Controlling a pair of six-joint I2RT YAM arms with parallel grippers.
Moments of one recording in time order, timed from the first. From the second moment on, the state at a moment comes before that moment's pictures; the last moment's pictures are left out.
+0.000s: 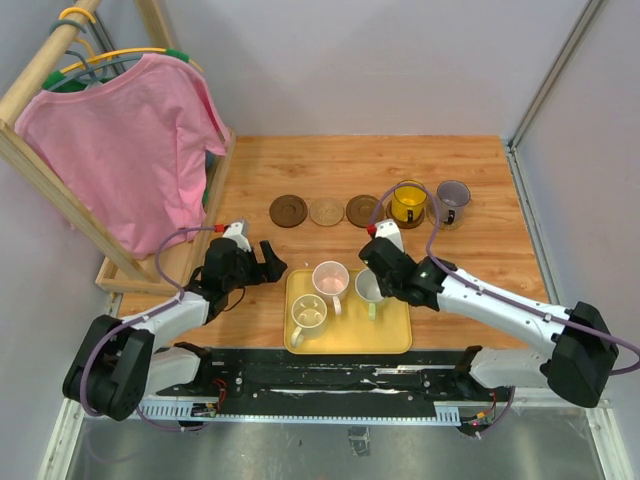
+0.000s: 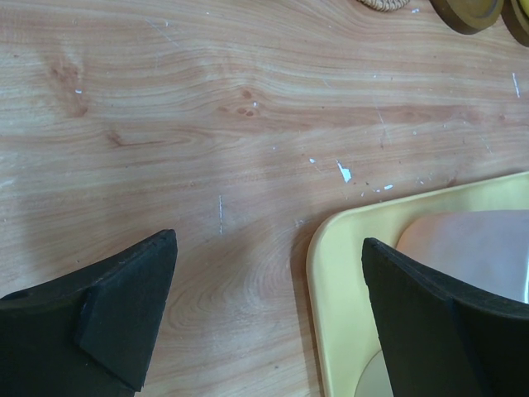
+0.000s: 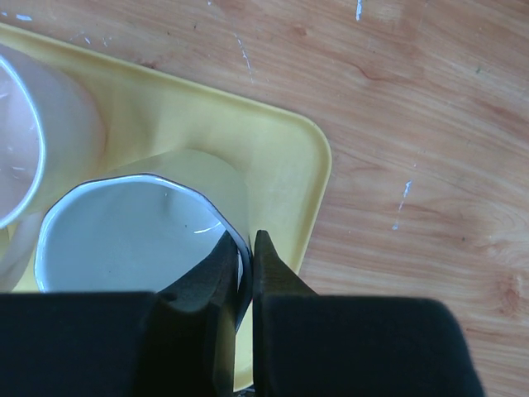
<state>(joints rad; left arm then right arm) -0.34 1.15 0.31 0.31 0.12 -0.49 0.93 1.22 0.85 -0.67 0.50 0.45</state>
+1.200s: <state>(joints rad) -0.34 1.20 0.31 0.34 0.13 -0.49 1.03 1.14 0.87 -0.62 0.44 0.61</state>
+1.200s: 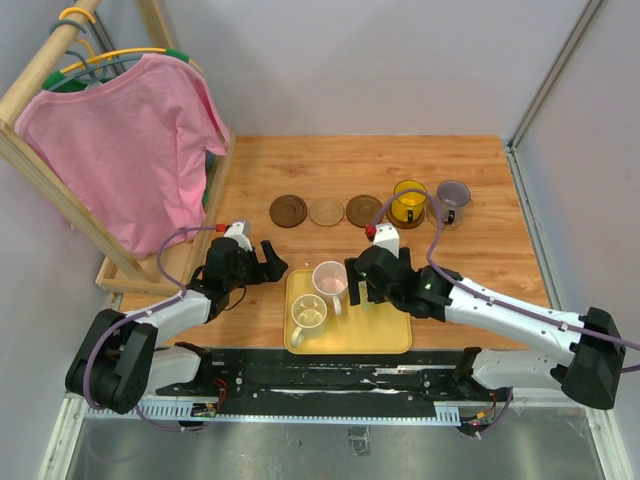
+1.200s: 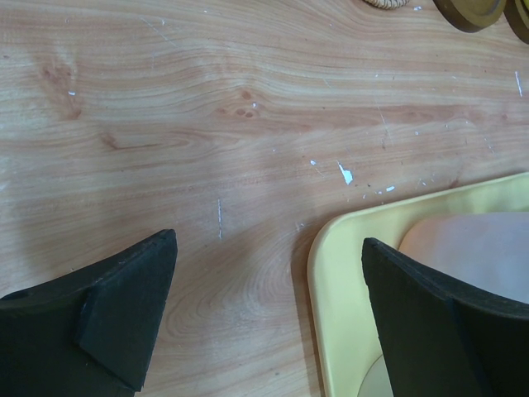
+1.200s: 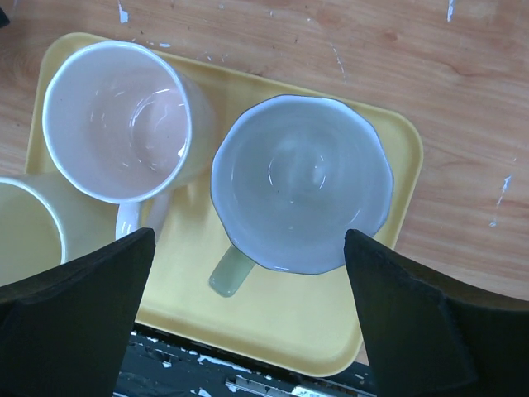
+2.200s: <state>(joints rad) -0.34 1.20 0.31 0.37 0.14 -0.50 1.13 1.36 1.04 -0.82 0.70 0.75</state>
